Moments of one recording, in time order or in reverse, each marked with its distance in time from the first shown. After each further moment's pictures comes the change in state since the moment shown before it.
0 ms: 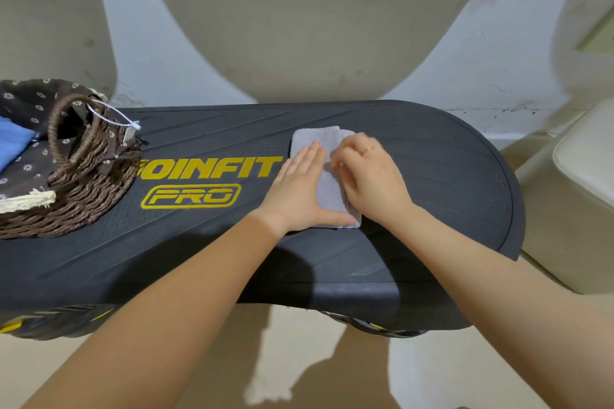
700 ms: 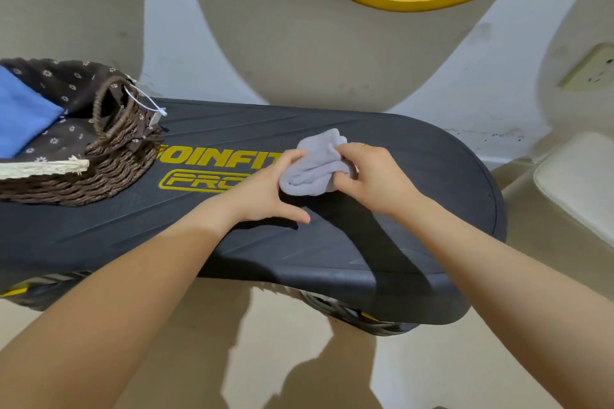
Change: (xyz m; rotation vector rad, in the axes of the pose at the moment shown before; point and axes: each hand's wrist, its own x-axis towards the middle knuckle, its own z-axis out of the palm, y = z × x) left_hand -0.046 -0.044 -0.035 -0.452 -0.021 0.071; right_hand 0.006 -0.048 -0.050 0.161 -0.283 0.067
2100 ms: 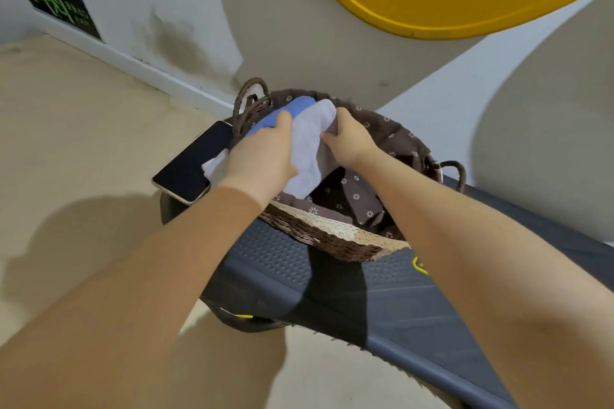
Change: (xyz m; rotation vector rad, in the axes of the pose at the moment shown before) left_hand -0.178 -0.175 -0.305 0.484 0.536 -0.479; right_hand 0.295 -0.305 0.253 0.025 -0.249 0.120
